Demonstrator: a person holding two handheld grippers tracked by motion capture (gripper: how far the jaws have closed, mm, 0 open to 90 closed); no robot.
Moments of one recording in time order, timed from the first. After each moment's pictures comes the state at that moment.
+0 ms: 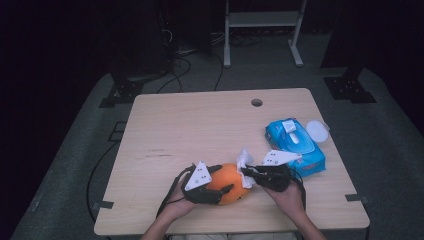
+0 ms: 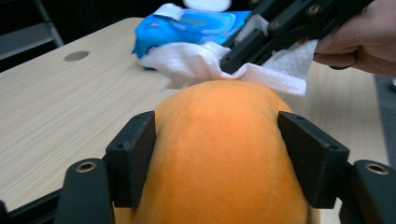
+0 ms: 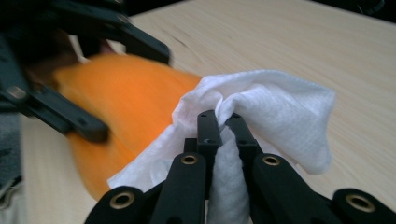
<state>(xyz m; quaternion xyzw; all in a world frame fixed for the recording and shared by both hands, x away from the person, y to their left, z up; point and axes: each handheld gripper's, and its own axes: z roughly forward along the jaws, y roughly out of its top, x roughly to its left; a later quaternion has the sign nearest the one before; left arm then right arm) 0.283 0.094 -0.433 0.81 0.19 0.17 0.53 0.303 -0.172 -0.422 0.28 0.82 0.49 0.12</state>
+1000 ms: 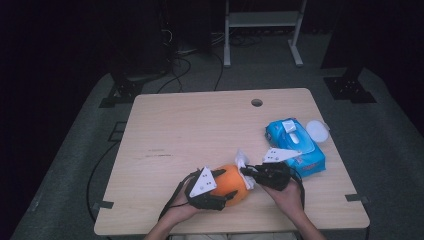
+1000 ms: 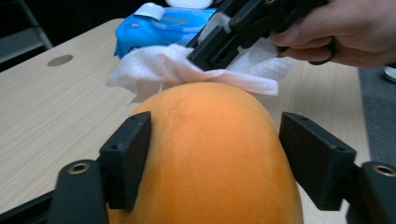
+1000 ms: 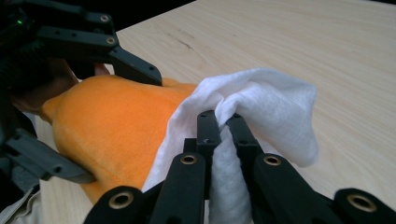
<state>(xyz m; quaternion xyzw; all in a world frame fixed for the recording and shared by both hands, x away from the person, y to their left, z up) 0.269 0.083 -0.432 0.82 0.15 0.17 0.52 0.307 -0.171 -0.422 0.29 0.81 0.50 0.08</state>
